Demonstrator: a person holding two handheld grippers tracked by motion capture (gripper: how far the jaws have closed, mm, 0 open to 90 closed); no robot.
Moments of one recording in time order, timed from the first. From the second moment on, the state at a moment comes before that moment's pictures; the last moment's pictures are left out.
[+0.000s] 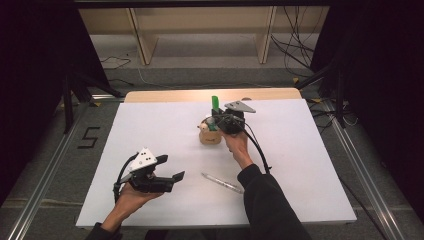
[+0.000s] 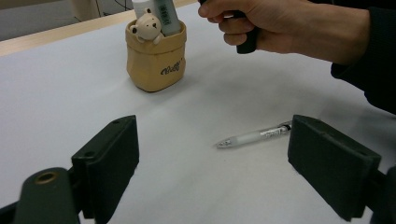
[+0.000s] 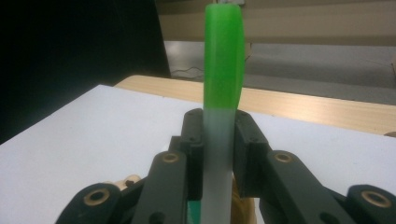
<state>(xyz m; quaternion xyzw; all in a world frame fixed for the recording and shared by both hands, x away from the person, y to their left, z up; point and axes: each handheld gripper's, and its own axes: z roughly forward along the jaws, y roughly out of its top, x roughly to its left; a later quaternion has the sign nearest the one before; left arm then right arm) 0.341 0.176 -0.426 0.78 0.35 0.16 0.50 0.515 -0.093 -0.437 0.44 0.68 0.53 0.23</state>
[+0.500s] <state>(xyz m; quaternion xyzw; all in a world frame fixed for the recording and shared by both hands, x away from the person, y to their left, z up) 0.341 0.176 -0.426 0.78 0.35 0.16 0.50 0.512 -0.094 -0.438 0.44 0.68 0.54 0.23</state>
